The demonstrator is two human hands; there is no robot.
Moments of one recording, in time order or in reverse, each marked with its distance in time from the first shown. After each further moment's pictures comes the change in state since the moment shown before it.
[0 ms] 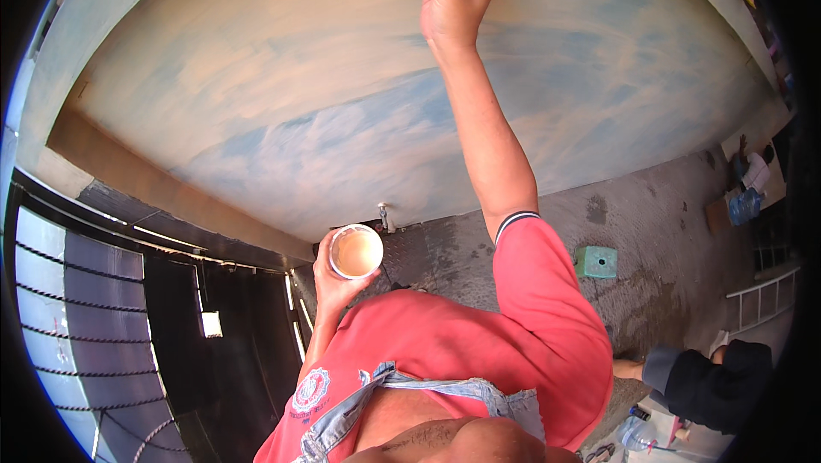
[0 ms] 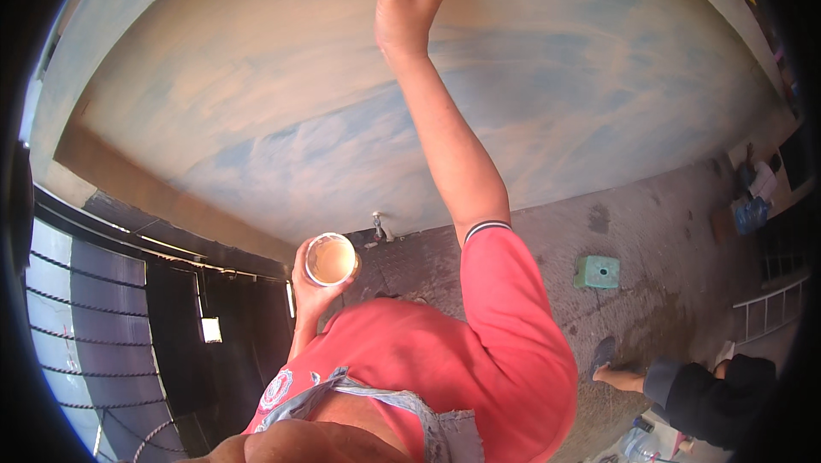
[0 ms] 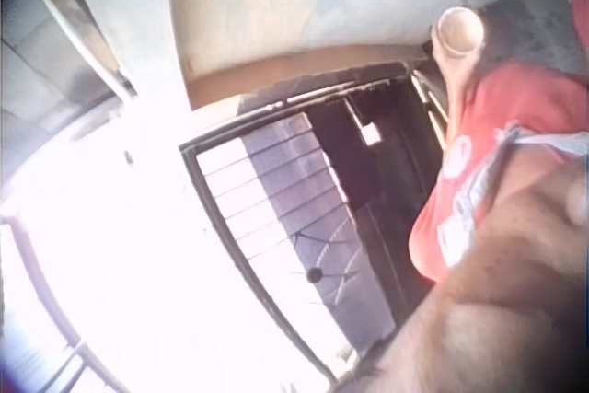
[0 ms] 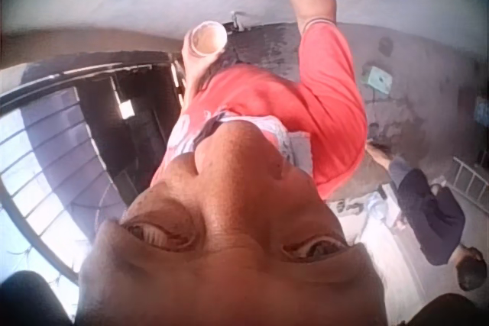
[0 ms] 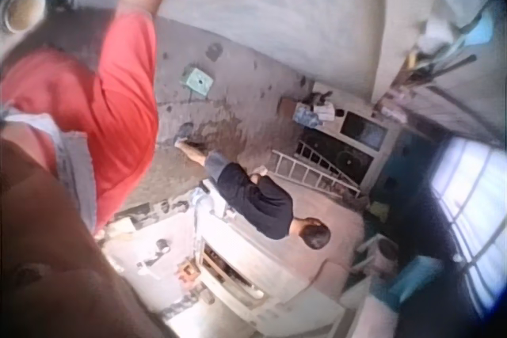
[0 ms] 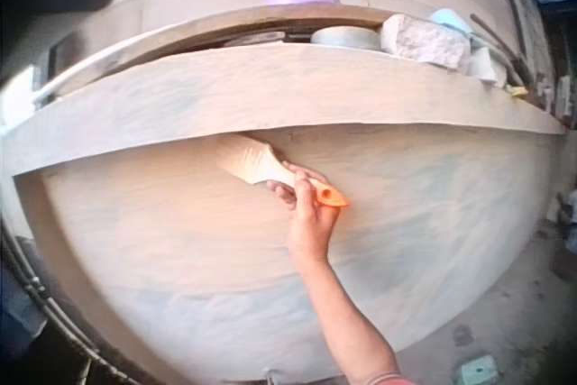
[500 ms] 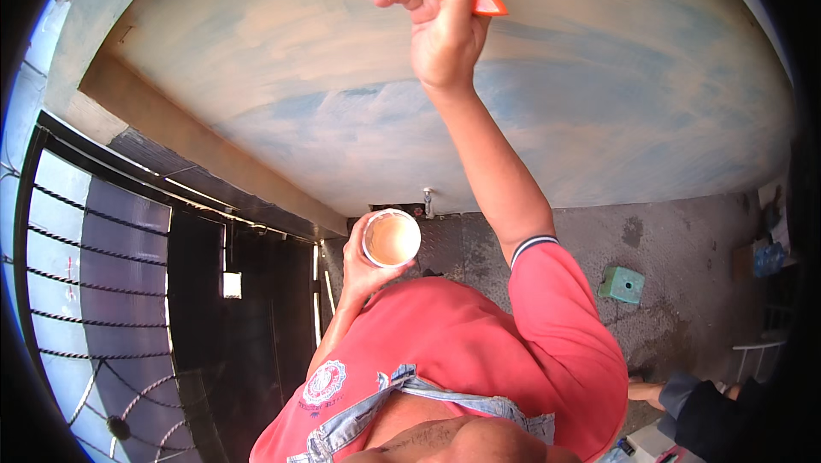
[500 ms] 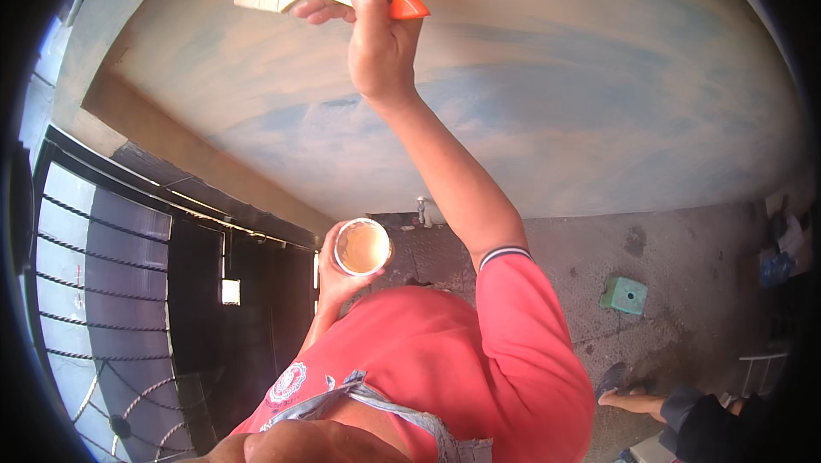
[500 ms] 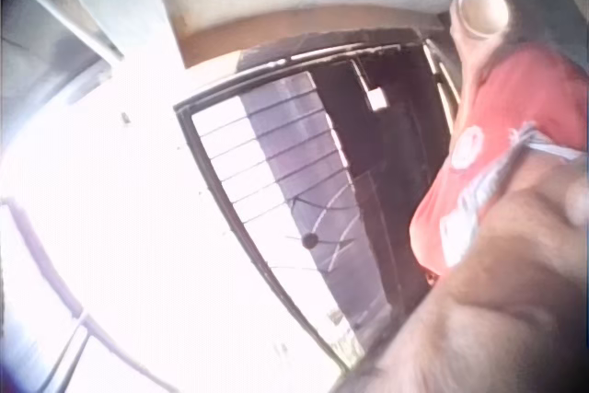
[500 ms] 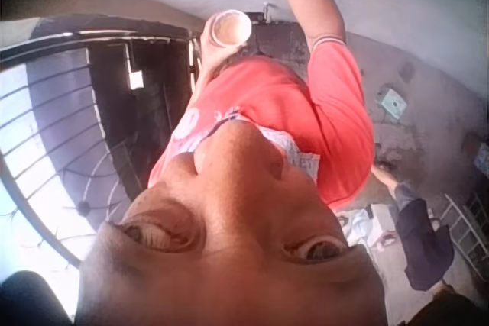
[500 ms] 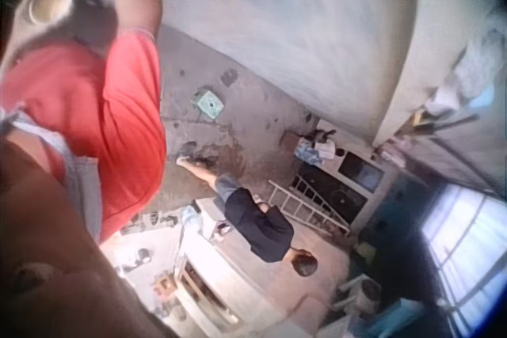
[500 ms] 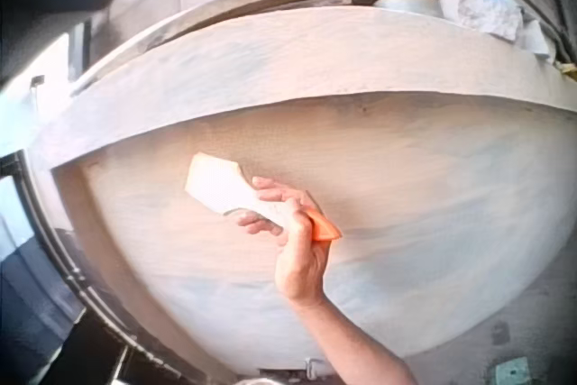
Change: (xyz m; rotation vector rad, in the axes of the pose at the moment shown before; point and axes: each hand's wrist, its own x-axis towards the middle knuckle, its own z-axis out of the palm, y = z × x) left_hand 0.004 0.005 -0.023 -0.132 -0.013 -0.035; right_hand -0.095 0.029 0.069 0.296 -0.233 0.094
